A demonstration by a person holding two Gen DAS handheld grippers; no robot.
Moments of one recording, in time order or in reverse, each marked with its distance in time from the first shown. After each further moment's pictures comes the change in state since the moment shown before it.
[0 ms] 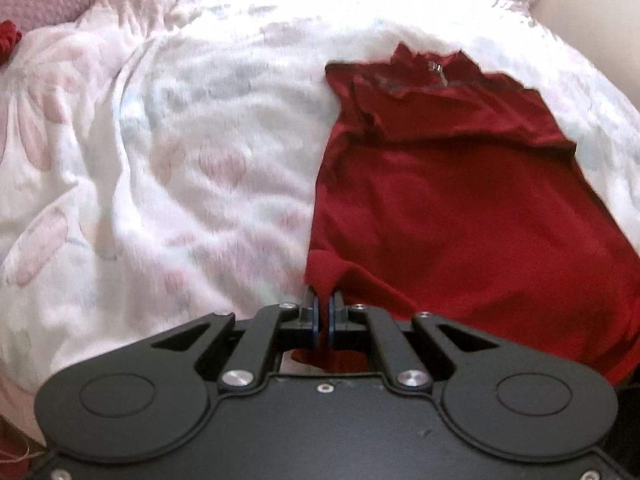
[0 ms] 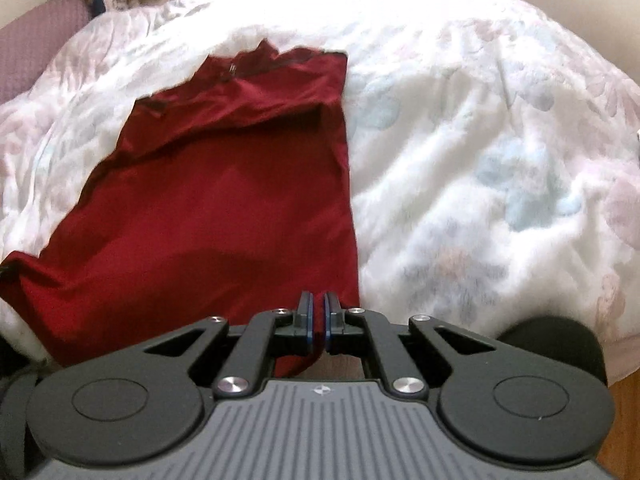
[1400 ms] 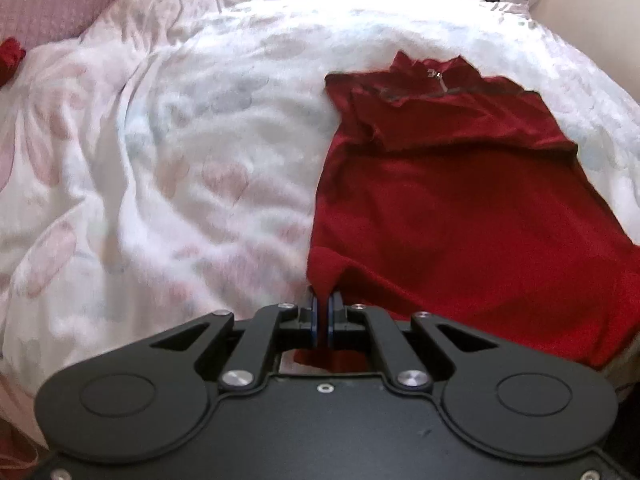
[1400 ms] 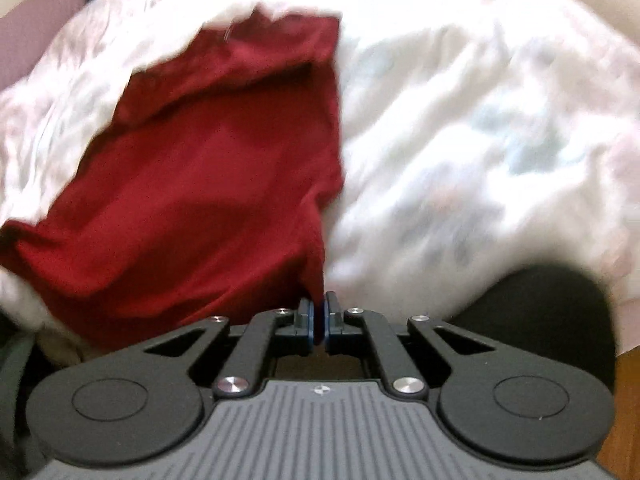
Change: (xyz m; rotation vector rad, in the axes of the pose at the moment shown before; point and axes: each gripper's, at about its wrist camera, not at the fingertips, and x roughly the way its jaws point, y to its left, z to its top) left arm -0.006 -0.008 0.003 0.023 -0.025 0.034; right arm -0.007 -0.014 -0.021 0.024 0.079 0.009
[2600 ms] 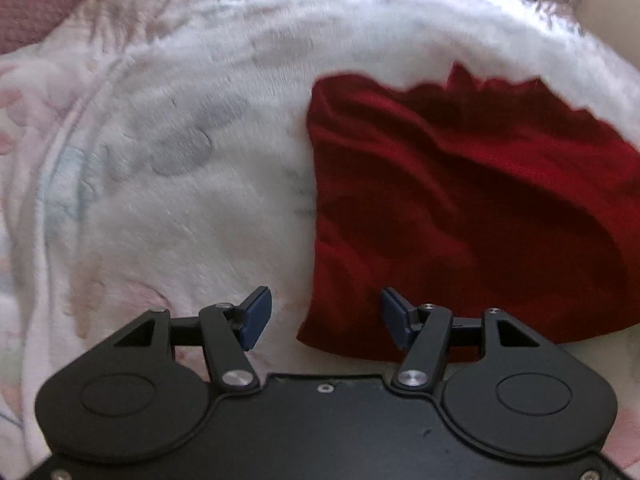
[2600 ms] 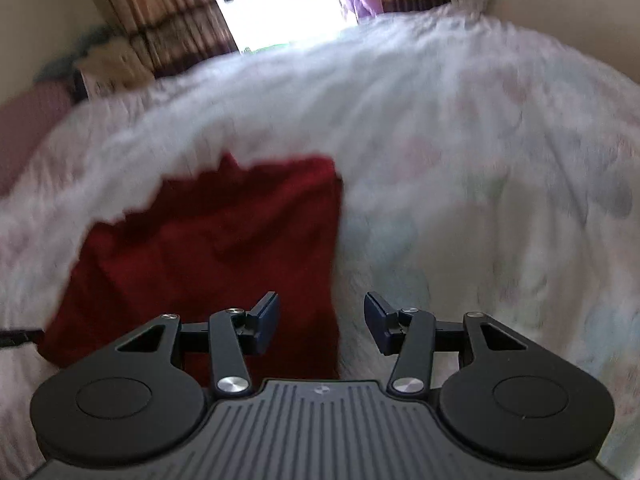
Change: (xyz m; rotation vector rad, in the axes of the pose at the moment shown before) left arm 0.192 -0.009 0.127 -0.045 0.049 0.060; right arm 0.121 -0.025 0.170 0.061 -0.241 0.071
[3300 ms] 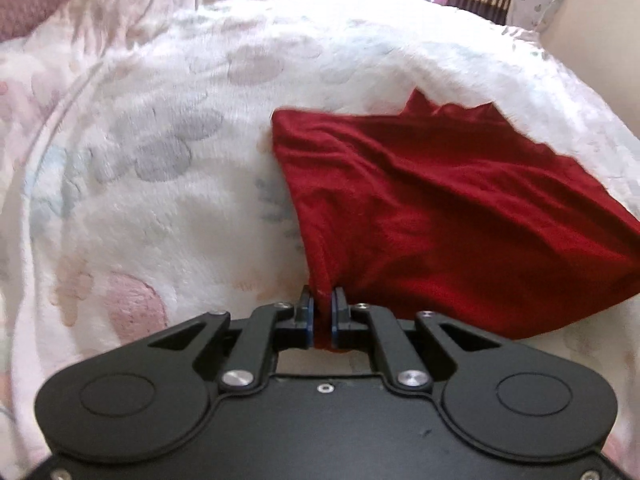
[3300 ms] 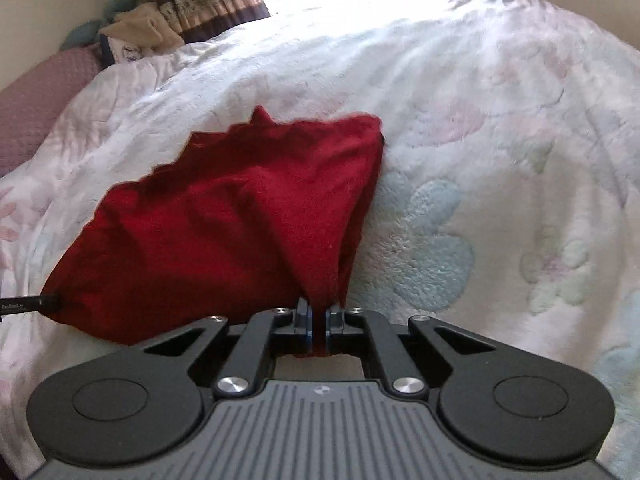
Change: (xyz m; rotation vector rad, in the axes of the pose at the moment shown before) left arm -0.054 0.013 -0.009 -0.027 -0.069 -0.151; right arm -0.018 0.010 -0.012 -0.045 0.068 0.104
